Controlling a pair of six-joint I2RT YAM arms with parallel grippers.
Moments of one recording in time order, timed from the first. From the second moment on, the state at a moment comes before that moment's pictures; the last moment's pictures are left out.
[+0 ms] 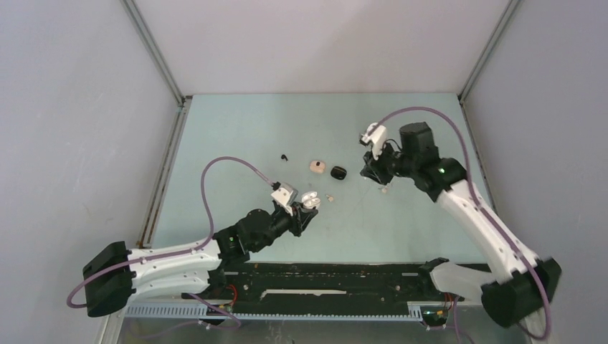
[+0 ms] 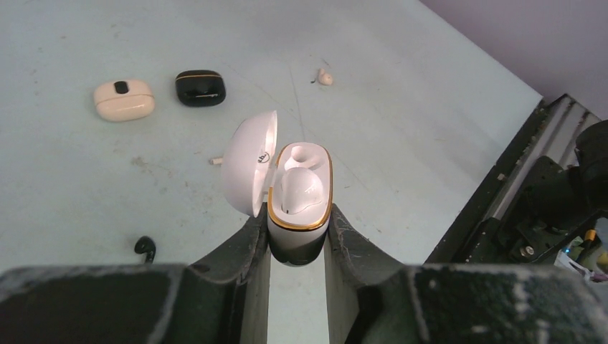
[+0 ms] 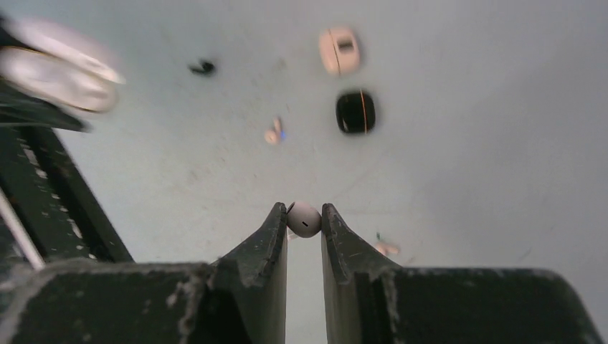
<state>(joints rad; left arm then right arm) -1.11 0.92 0.36 0.39 -0.28 -0.31 0.43 1.22 1.11 -0.64 -0.38 -0.38</state>
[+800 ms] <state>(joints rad) -1.00 1.23 0.39 1.07 0.04 -0.46 0.53 1.16 1.14 -0.17 -0.67 -0.31</state>
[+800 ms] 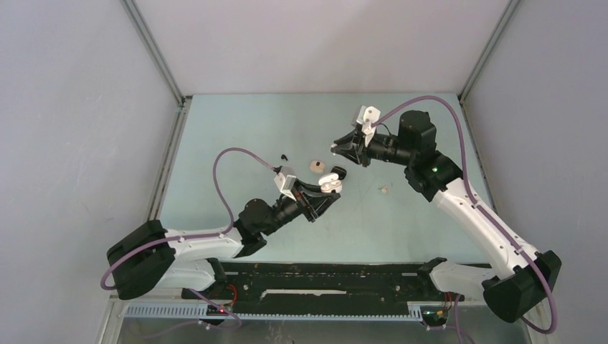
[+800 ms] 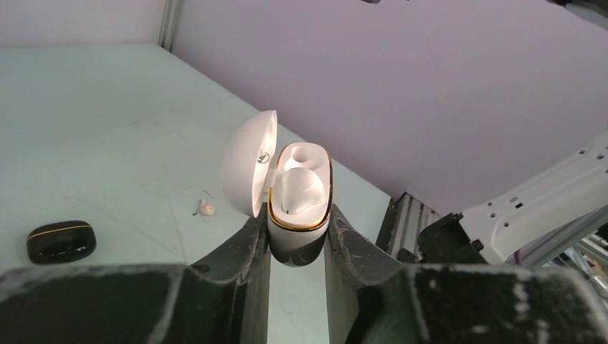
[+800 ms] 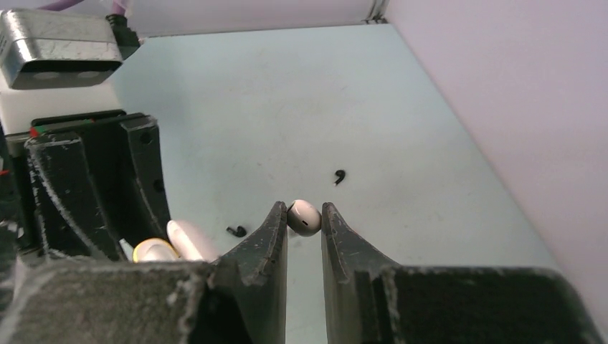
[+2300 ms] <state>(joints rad) -0.97 1.03 0.46 0.81 0.23 -0.34 0.84 0.71 0.84 -0.06 -0.30 -0.67</state>
